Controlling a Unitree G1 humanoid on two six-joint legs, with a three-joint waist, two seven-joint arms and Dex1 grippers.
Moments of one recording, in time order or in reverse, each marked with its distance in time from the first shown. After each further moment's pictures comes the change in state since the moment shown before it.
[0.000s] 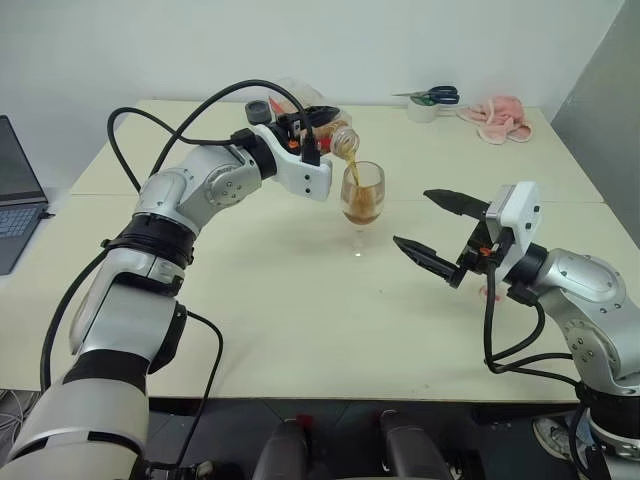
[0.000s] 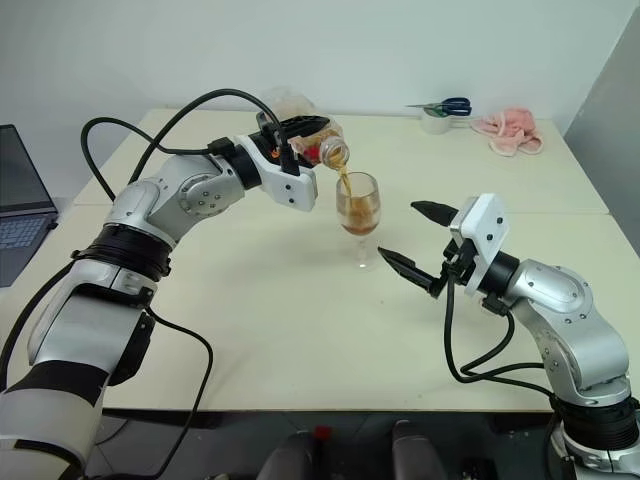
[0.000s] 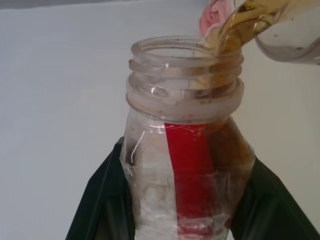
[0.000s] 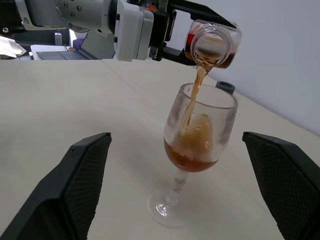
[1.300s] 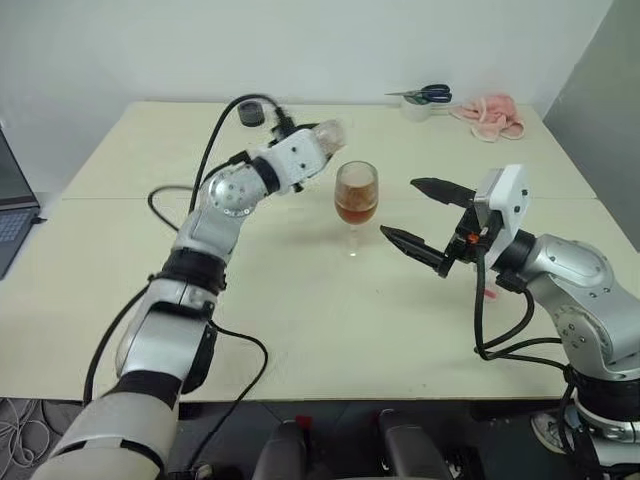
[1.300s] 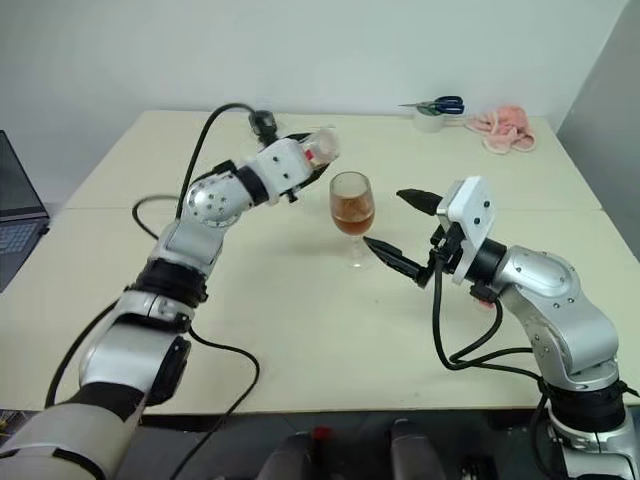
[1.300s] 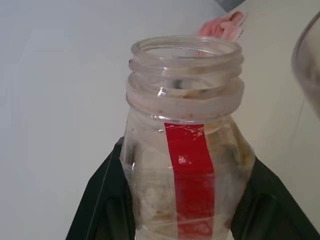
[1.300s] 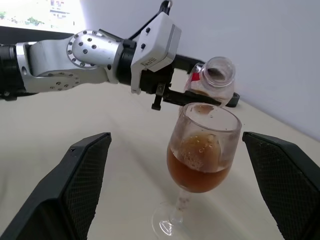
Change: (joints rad) left arm 0.254 -0.199 0.284 -0.156 -0.631 0.588 -0.341; right arm -0.160 0.029 0.046 0.007 0.039 0.121 -0.020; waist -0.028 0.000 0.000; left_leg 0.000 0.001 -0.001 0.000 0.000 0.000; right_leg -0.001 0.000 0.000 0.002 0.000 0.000
